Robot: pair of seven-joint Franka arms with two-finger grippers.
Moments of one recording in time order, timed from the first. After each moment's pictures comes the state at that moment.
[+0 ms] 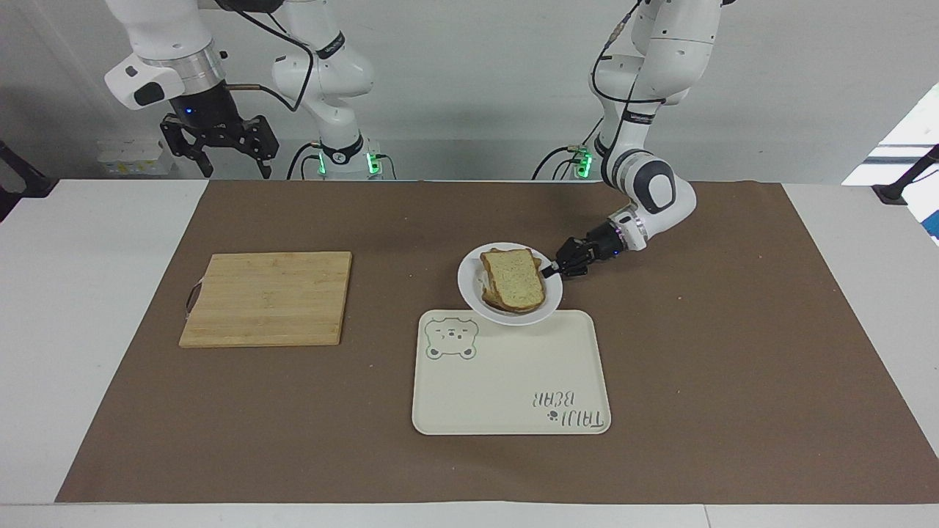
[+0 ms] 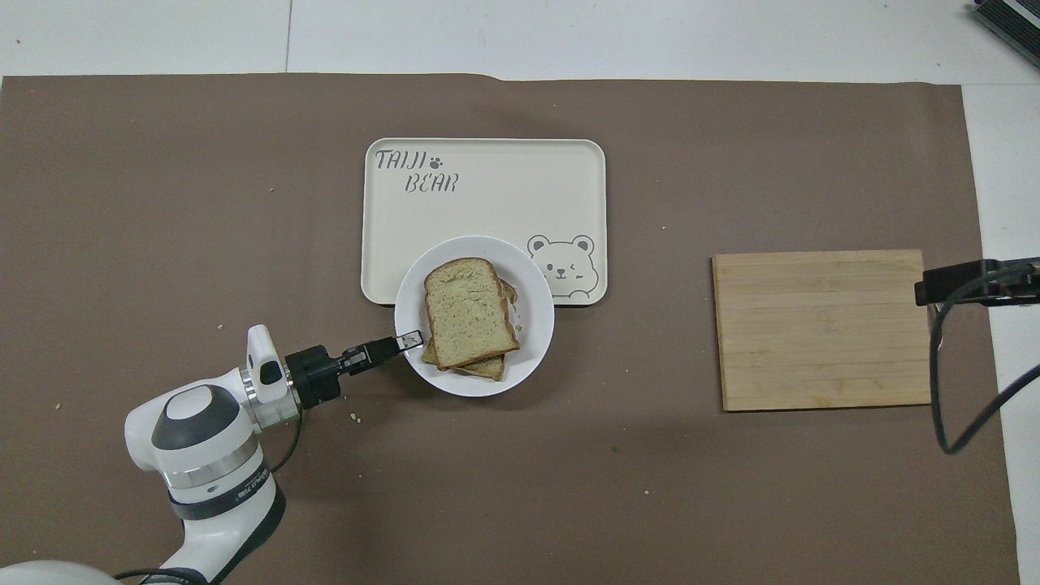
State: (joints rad) left arm -0.28 0.11 0.03 -2.48 -1.92 2.16 1.13; right arm 0.06 -0.10 -0.06 -1.62 -0.03 1.55 0.02
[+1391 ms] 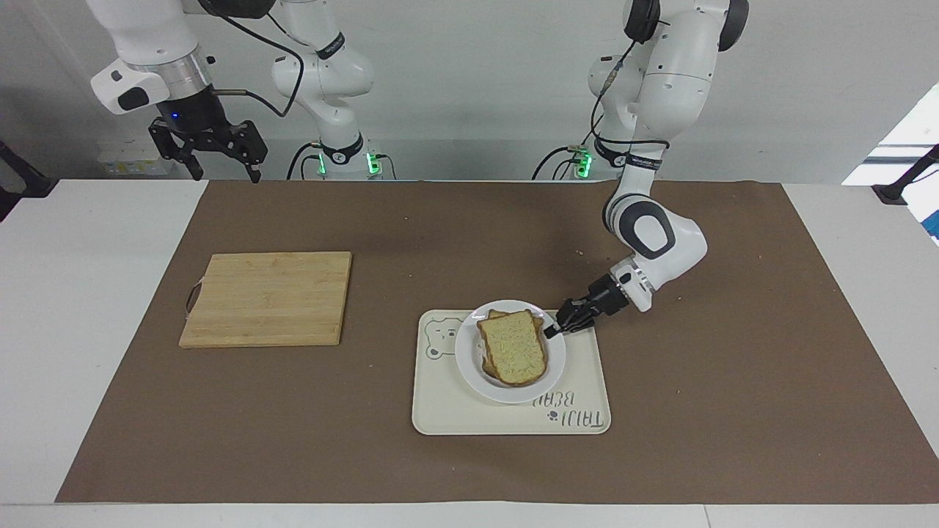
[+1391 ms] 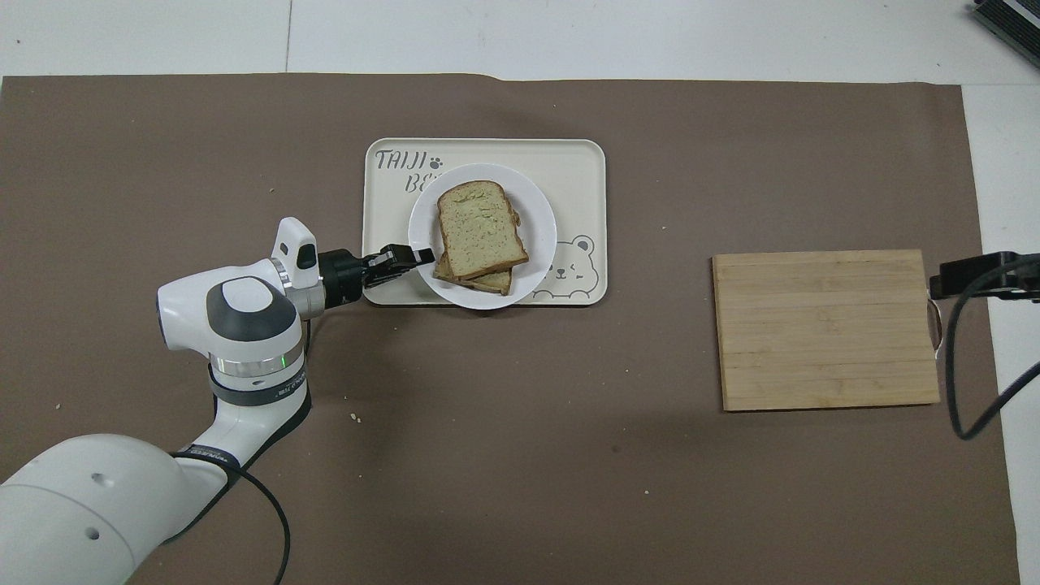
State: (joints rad) left arm -0.24 0.39 -0.06 -2.04 -1.62 2.41 0.78; right arm 0.06 -0.09 -0.10 -1.62 -0.03 1.56 0.02
